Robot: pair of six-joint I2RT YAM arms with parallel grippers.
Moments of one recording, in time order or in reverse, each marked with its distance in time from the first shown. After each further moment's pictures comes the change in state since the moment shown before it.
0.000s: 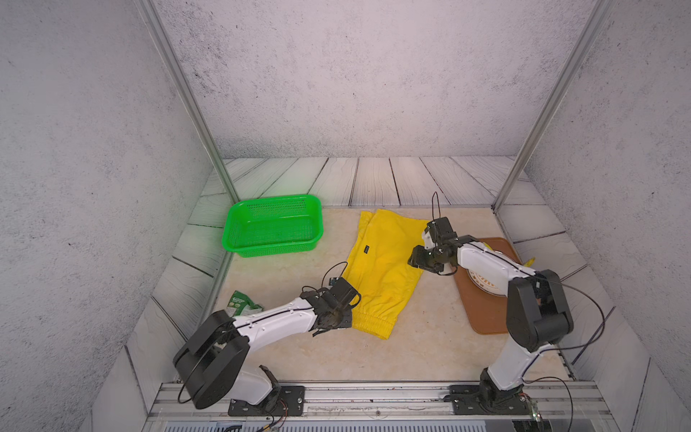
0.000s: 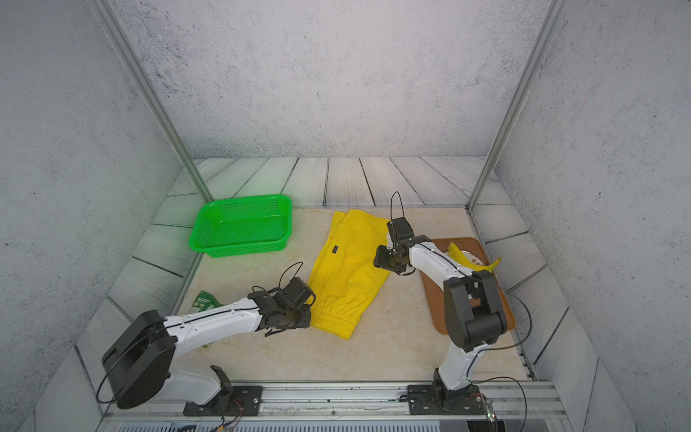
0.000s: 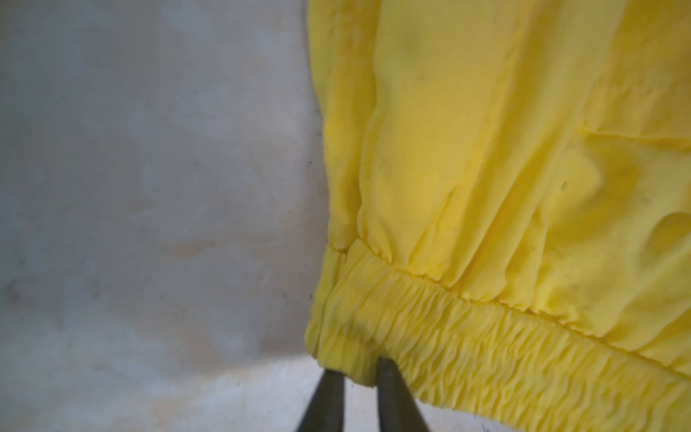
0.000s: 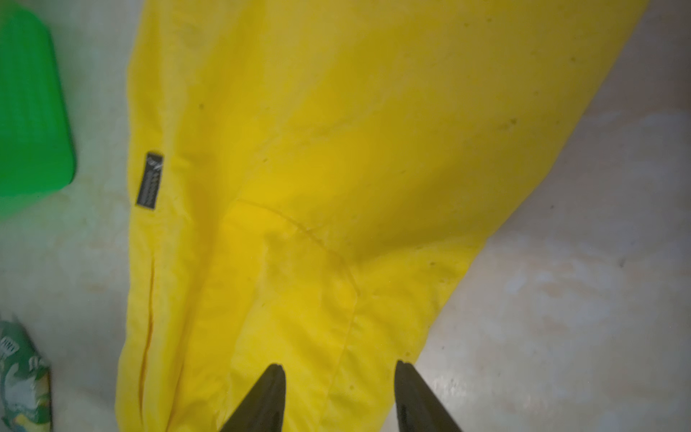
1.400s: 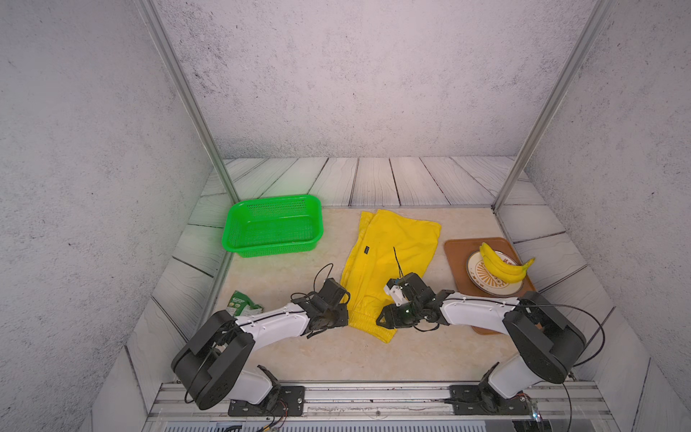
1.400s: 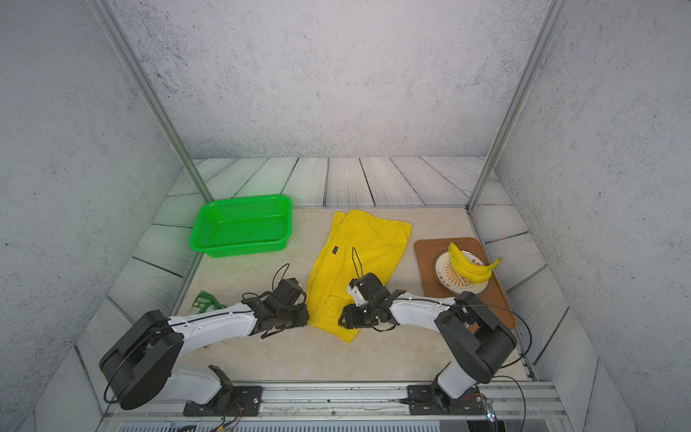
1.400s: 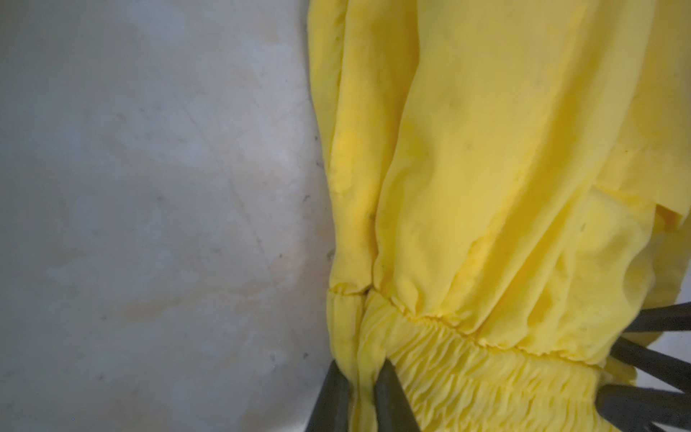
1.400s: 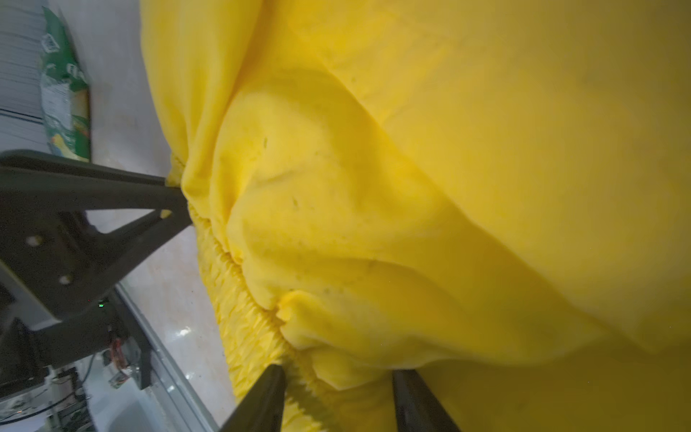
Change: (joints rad) left arm 0.100 0.054 -0.134 0.297 0.142 0.040; right arm 0.377 -0.128 -0.502 0.380 -0.155 0.076
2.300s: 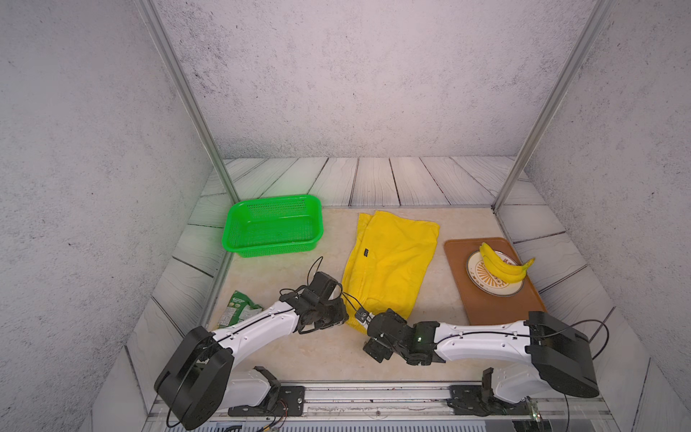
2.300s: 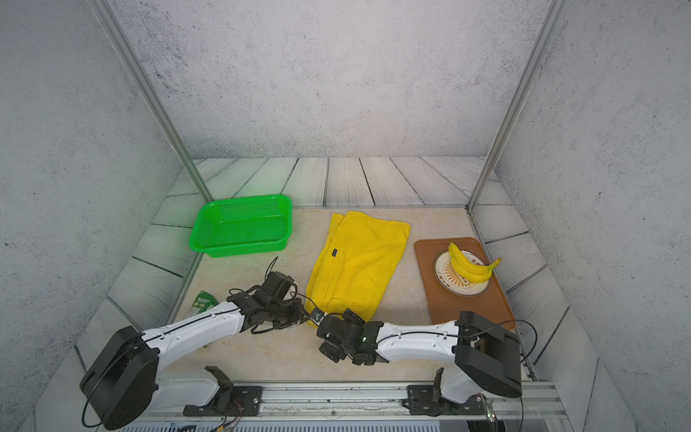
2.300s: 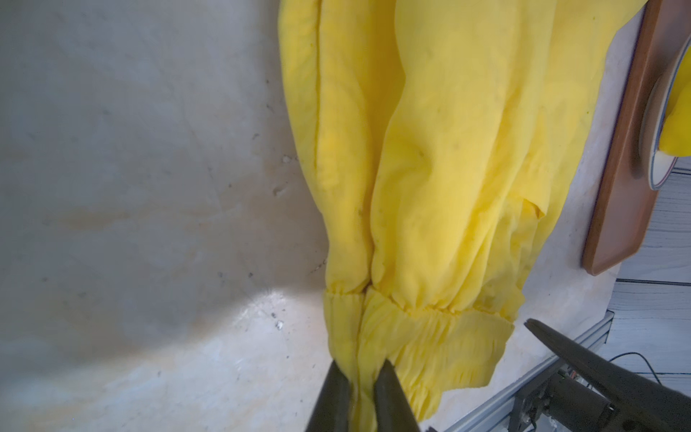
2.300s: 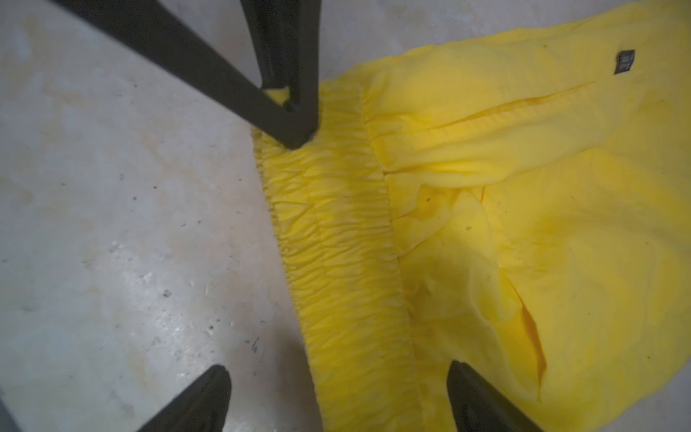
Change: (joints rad) left arm 0.082 -0.120 0.050 -0.128 0.233 -0.108; right arm 0.525 -0.043 0.064 -0.058 0.769 -0.419
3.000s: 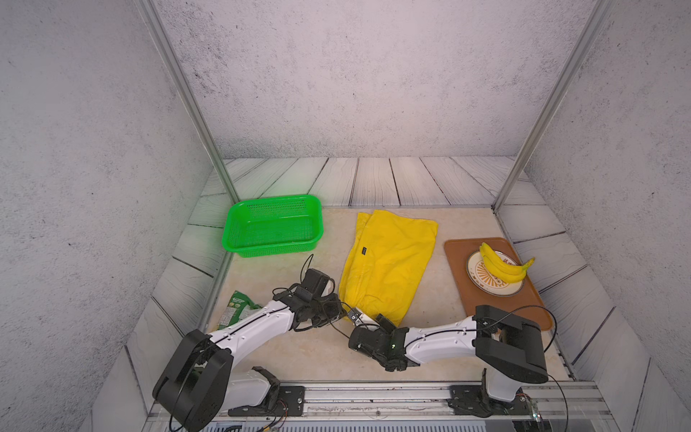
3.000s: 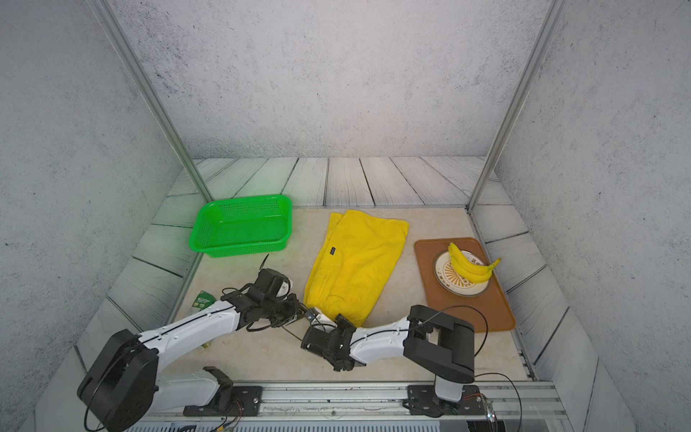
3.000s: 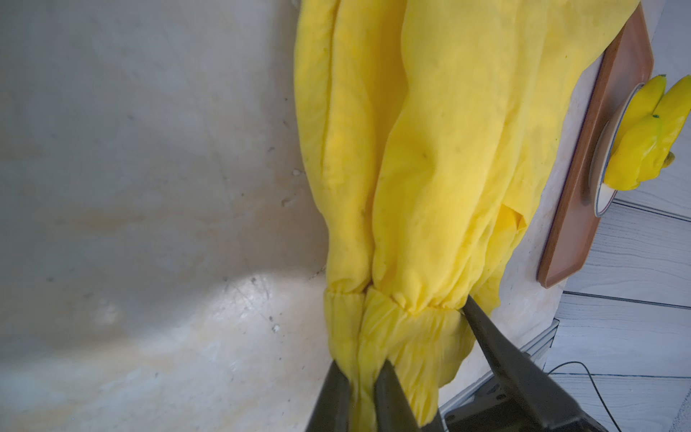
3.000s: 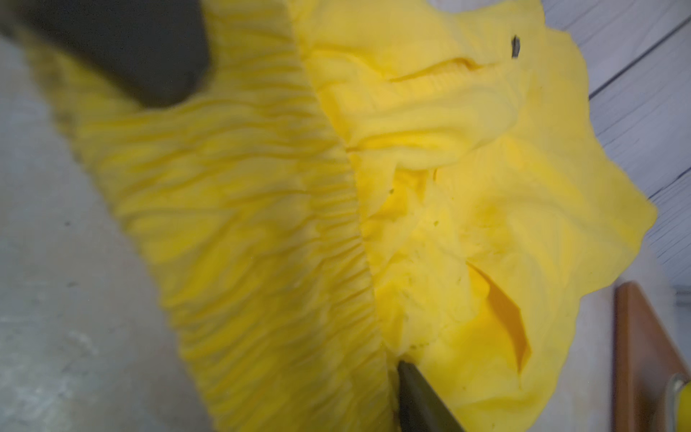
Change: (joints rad) left arm 0.085 -0.013 -0.017 0.024 0.081 -0.040; right arm 0.051 0.243 0.075 0.057 0.328 0.098
